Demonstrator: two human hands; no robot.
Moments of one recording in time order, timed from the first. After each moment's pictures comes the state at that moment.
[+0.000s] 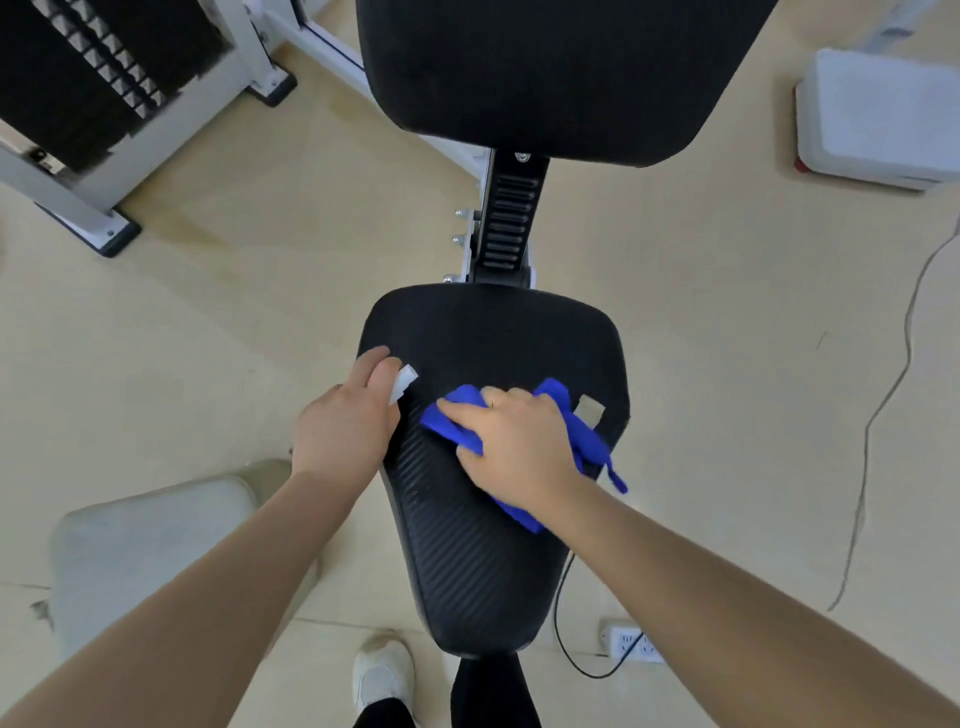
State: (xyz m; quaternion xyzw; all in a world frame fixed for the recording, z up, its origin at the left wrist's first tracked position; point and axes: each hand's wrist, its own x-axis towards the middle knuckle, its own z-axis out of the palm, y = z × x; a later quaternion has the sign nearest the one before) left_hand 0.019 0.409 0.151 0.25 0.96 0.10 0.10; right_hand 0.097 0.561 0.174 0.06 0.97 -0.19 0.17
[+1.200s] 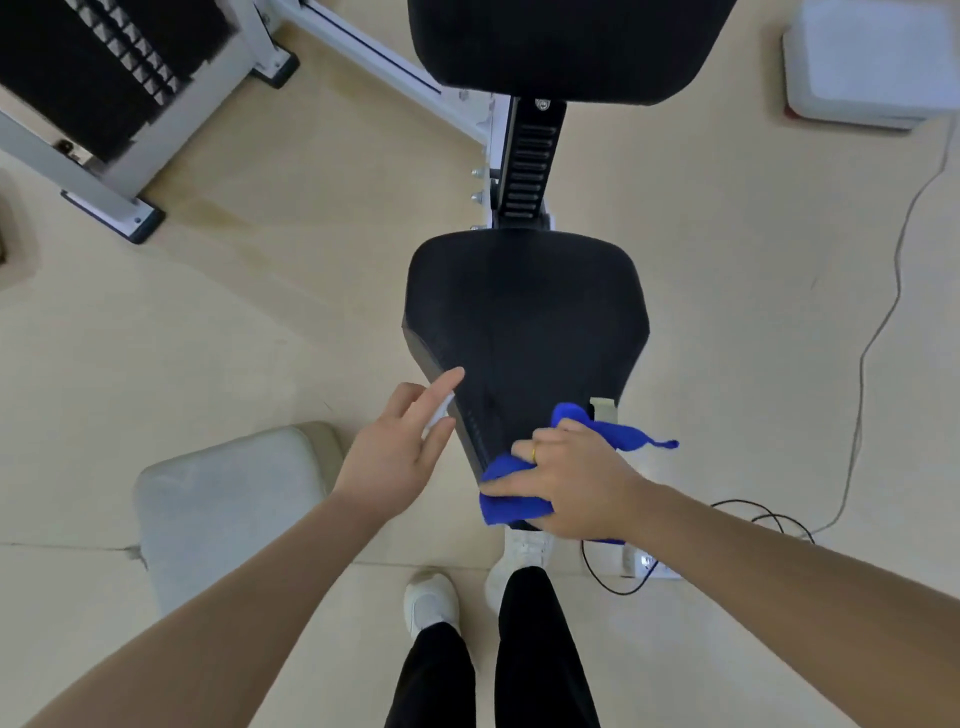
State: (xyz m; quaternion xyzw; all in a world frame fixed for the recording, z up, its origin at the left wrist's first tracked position) left_hand 0.087 0.335 0.186 0.28 0.86 0.33 0.26; right_hand 0.195 0.521 0.199 -0.19 0.96 -0.16 0.12
